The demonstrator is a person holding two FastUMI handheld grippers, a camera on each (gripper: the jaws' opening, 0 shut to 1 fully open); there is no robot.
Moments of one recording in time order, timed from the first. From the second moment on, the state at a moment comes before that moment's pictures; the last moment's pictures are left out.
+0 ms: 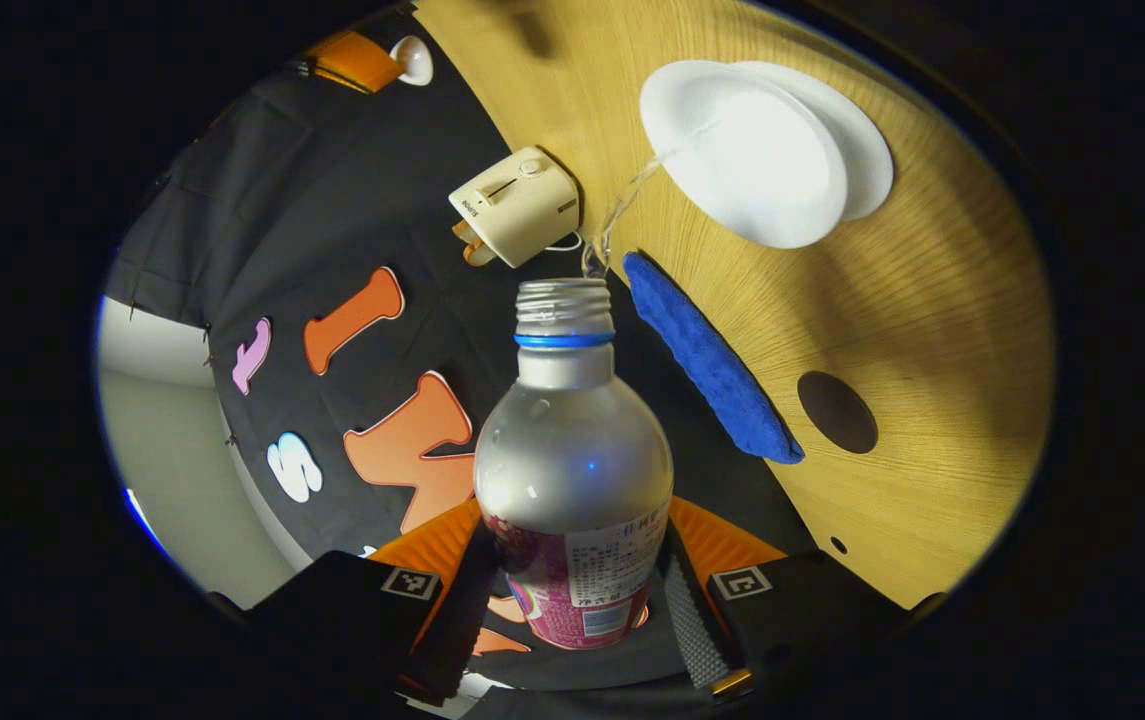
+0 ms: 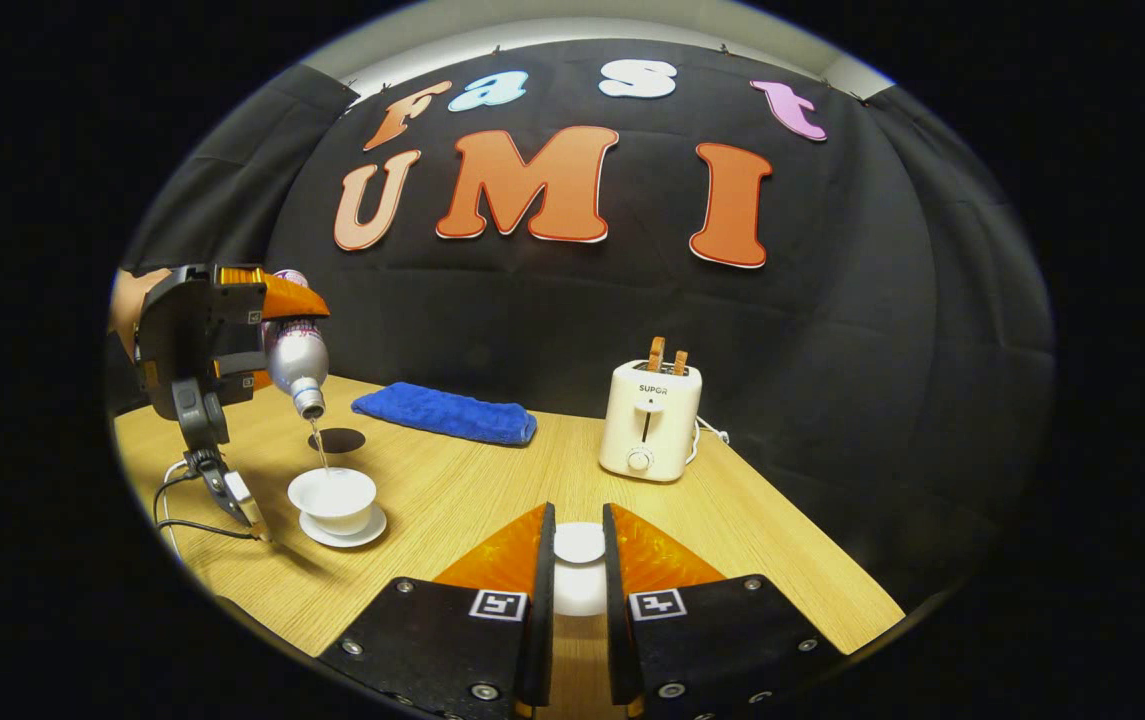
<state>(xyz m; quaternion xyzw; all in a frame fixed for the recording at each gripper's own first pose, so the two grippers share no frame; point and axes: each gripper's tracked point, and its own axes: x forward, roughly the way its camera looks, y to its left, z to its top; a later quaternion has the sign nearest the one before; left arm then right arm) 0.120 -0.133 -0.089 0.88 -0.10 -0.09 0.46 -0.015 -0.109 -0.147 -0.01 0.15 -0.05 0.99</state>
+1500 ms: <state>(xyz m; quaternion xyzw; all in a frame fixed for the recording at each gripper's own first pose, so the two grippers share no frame) 0.106 -0.122 -0.043 0.77 -0.14 -0.08 0.61 -0.010 -0.071 -0.128 -0.03 0.15 -0.04 0.99</state>
